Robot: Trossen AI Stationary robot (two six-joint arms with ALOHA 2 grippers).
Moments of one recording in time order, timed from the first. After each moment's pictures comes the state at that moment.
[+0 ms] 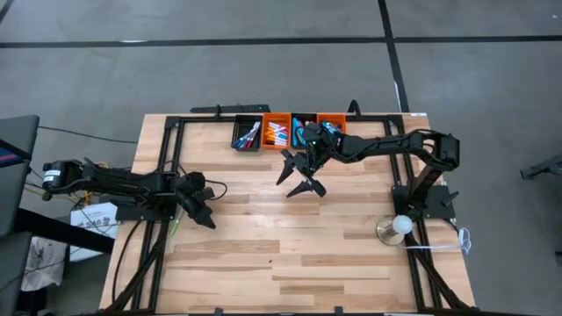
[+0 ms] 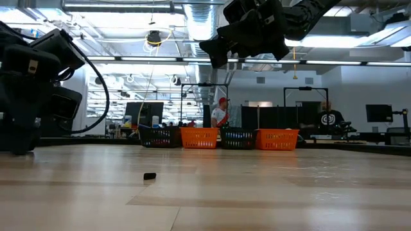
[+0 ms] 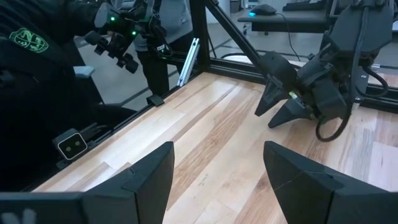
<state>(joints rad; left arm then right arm) 0.09 0.86 0.06 -0.09 0.61 -0.90 -0.26 1.69 1.06 0.18 -0.94 -0.32</state>
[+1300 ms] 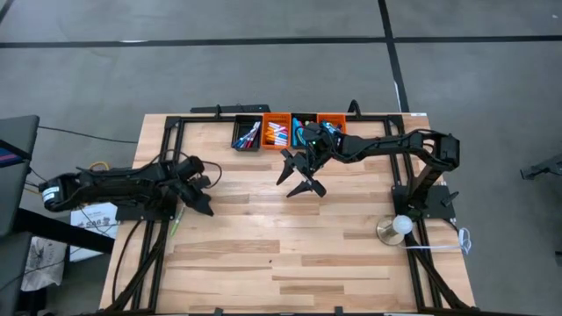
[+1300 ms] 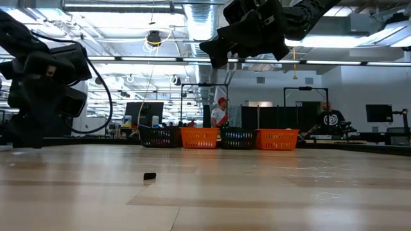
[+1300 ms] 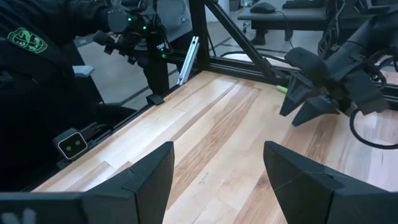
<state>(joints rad) 0.43 0.85 0.16 -0.44 0.71 -0.60 -0.26 1.69 1.06 0.17 -0.94 -0.32</state>
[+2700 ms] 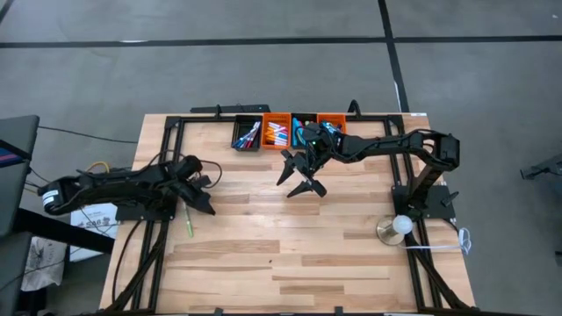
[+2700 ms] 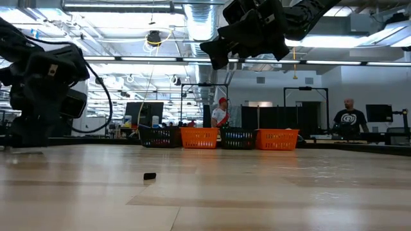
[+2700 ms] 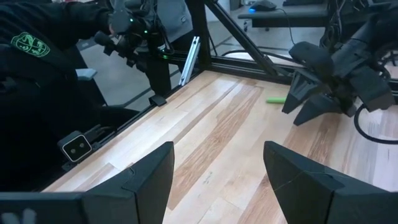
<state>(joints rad) 0.46 0.82 0.11 -0.33 0.77 -0.64 -0.26 1.69 1.06 0.17 -0.94 -0.30</state>
